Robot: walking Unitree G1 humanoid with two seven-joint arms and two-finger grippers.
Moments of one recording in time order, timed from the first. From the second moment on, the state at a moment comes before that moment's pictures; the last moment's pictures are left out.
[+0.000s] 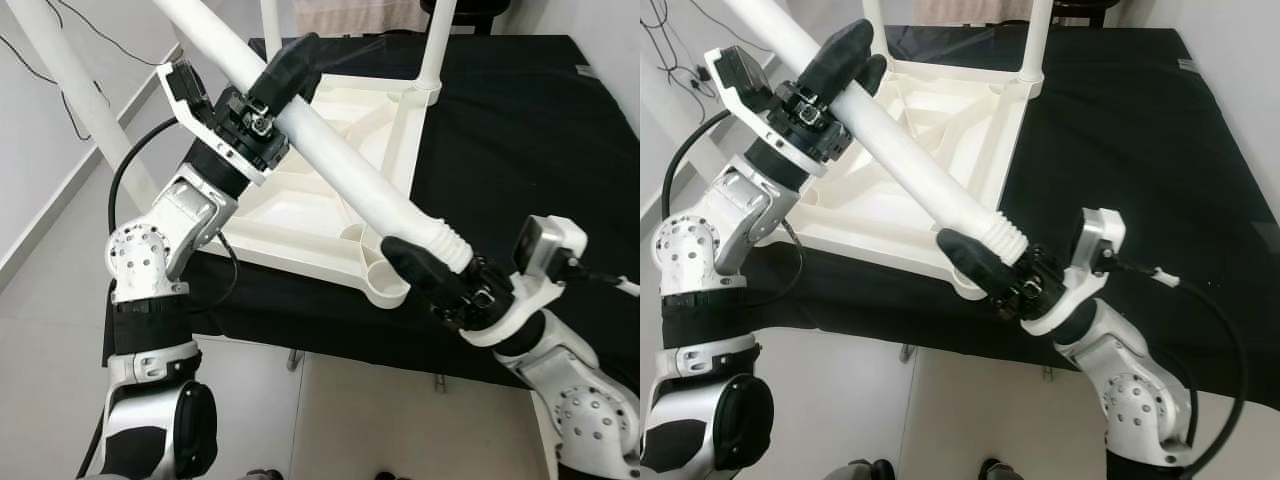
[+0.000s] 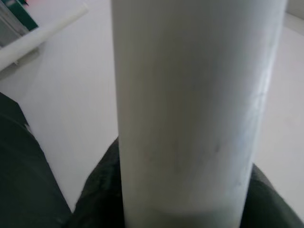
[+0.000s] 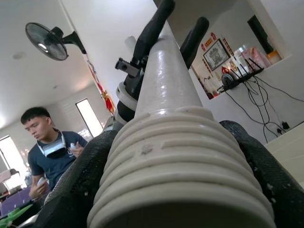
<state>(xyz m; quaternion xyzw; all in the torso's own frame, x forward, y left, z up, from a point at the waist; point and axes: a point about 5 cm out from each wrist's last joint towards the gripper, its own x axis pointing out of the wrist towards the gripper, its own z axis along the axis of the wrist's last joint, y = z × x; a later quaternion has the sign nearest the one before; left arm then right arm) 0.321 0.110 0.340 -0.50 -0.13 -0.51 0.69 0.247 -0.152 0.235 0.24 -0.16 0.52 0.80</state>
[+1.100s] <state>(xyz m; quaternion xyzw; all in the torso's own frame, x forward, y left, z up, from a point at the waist) 0.318 0.142 0.429 -0.34 -0.29 -0.49 0.75 0.274 -0.173 0.179 0.07 -0.01 0.35 0.93</state>
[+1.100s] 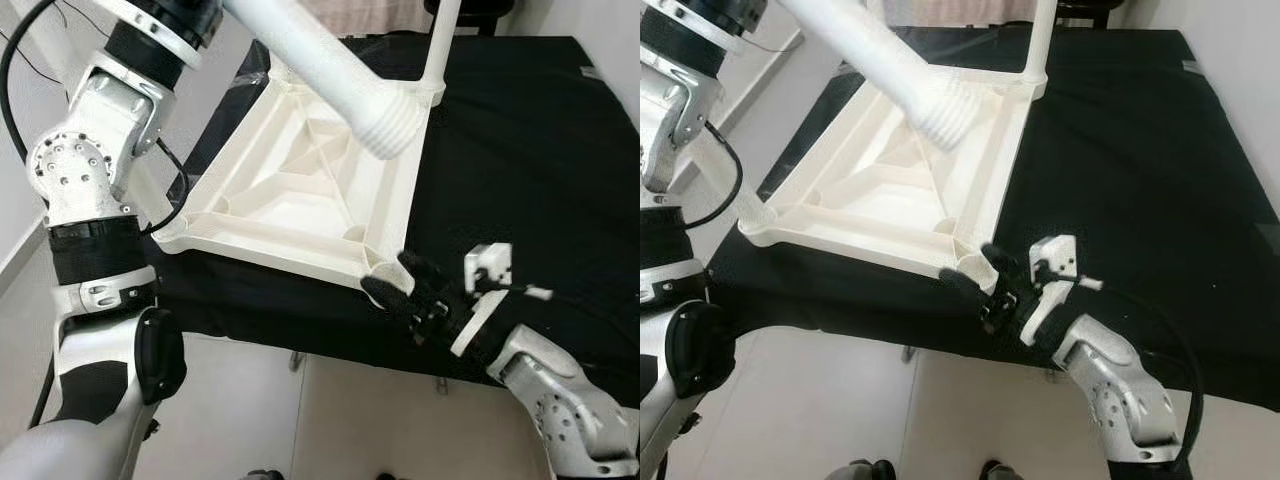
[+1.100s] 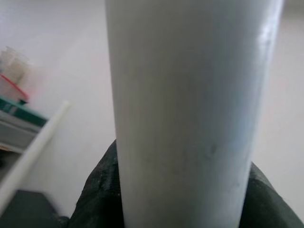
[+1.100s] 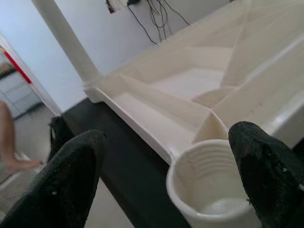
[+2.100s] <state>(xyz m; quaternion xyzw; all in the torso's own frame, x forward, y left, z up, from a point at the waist) 0.298 0.071 0.333 0.05 -0.19 -0.66 0.73 0.301 -0.079 0.229 -0.02 0.00 0.53 0.85</state>
